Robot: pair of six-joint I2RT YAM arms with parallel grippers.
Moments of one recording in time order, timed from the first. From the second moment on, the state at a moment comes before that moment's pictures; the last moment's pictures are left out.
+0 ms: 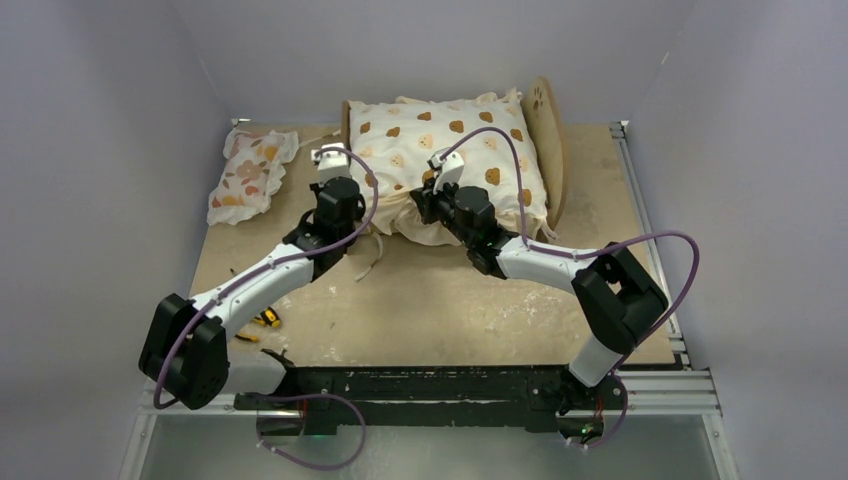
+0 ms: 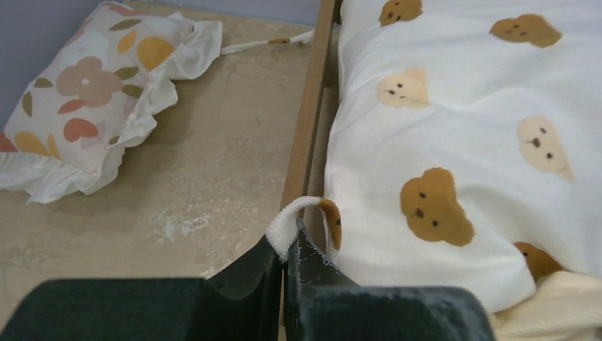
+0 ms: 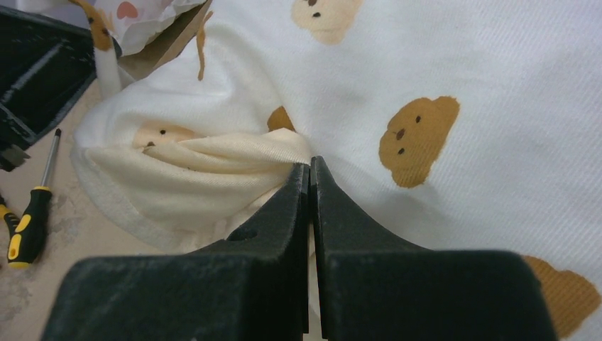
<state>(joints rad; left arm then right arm) -0.56 1.31 0.89 0.10 -0.75 -0.26 0.73 1.66 0.95 0.63 0.11 0.20</state>
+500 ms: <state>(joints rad) -0.54 1.37 0.90 -0.08 -0.60 -0.44 0.73 1.66 0.95 0.63 0.08 0.22</state>
